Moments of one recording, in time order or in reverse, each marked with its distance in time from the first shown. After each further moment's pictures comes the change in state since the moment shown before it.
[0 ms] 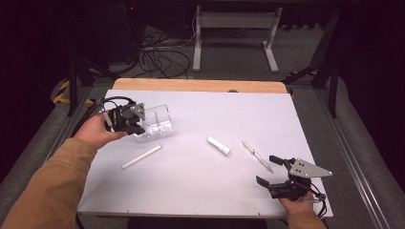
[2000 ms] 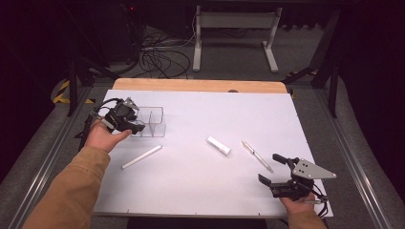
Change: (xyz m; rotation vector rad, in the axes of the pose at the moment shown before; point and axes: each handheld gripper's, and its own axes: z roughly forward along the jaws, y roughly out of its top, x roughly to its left) left arm 0.021 -0.036 0.035 -0.151 0.216 -0.454; right arm 0.001 0.002 -0.006 -0.029 -0.050 -0.003
